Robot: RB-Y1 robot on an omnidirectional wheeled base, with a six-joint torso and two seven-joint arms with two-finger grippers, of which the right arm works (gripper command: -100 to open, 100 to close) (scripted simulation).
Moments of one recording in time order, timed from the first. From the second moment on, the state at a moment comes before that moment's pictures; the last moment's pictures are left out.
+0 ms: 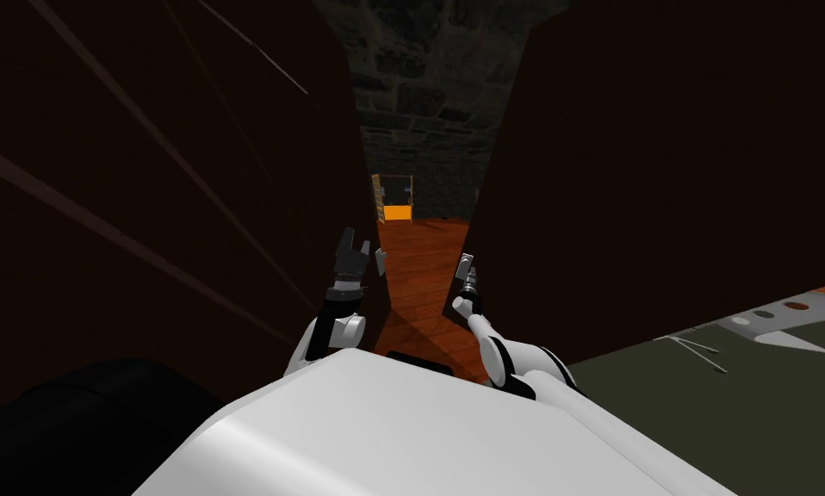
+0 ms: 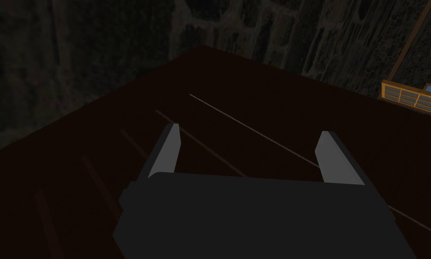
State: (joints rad) arm -0.66 -0.02 -0.21 -0.35 -0.56 -0.71 0.52
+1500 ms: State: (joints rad) arm -0.58 0.00 -0.23 -0.46 -0.57 -0.68 0.55
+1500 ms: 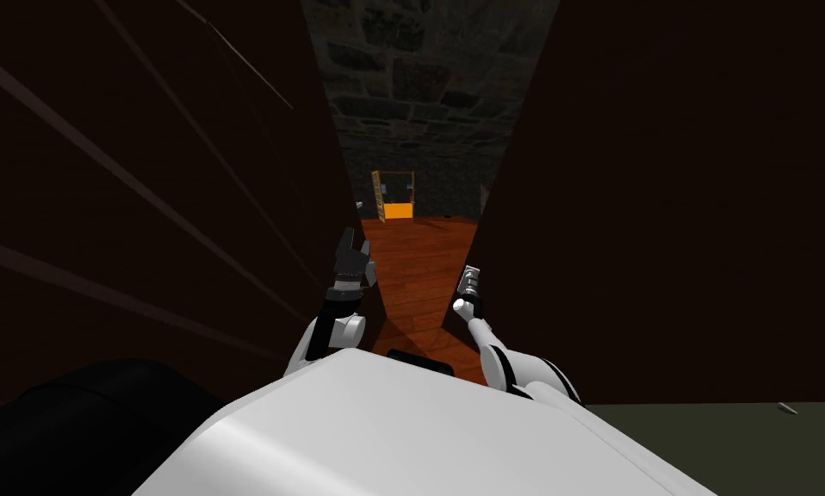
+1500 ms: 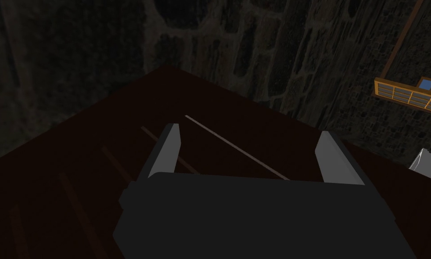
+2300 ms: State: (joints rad) arm -0.68 -0.04 -0.24 -0.29 -0.59 -0.77 0.53
